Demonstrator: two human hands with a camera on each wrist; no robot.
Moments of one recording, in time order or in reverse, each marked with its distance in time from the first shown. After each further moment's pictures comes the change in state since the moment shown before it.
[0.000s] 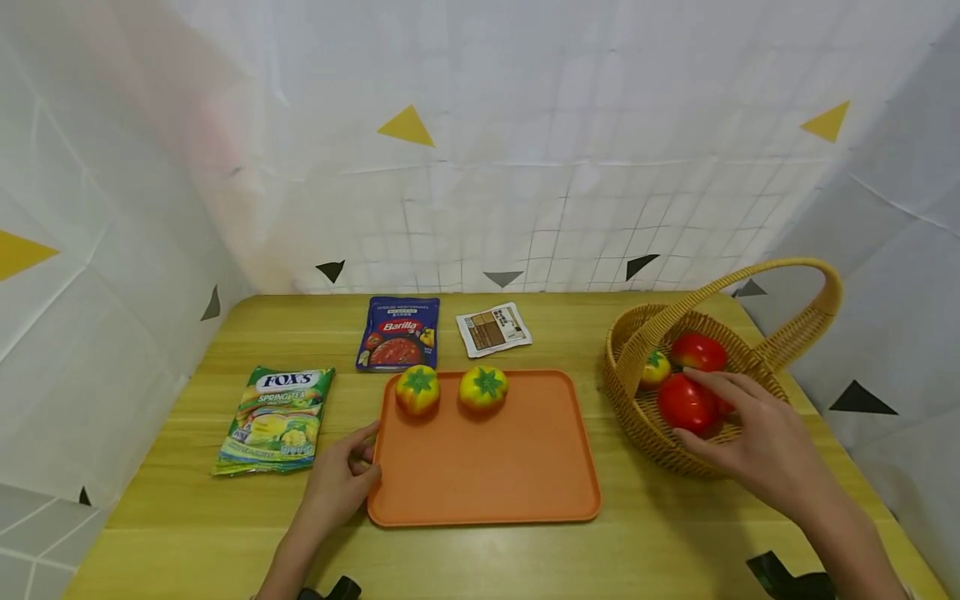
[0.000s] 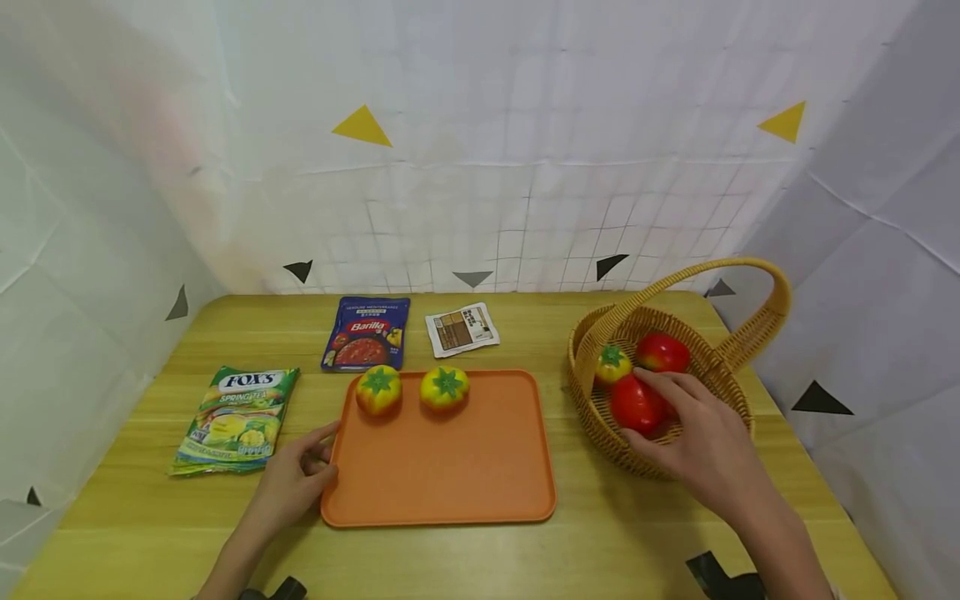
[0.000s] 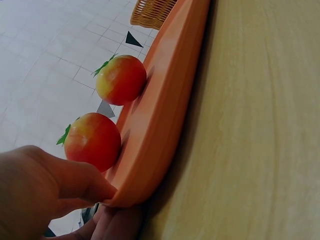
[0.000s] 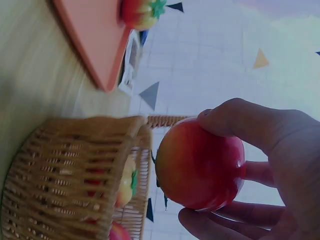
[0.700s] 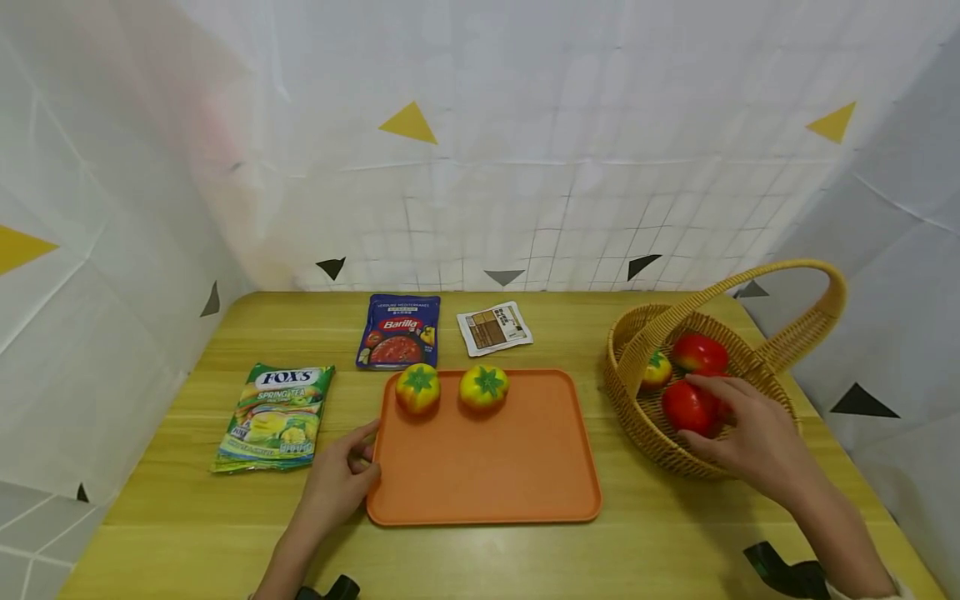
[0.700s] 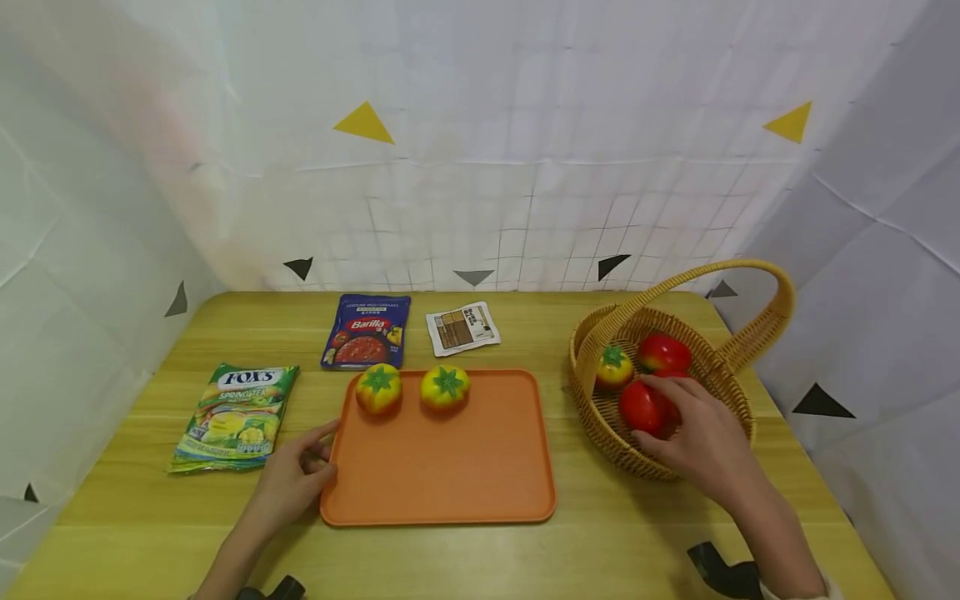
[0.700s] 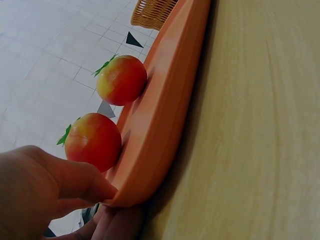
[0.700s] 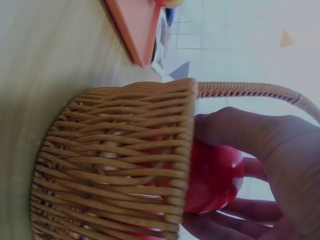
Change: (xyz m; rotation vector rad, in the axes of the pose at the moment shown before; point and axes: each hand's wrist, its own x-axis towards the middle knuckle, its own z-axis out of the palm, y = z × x) left_hand -0.001 -0.001 0.000 -0.006 -0.008 -0.003; right_hand 0.002 0.033 0.020 0.001 -0.048 0.010
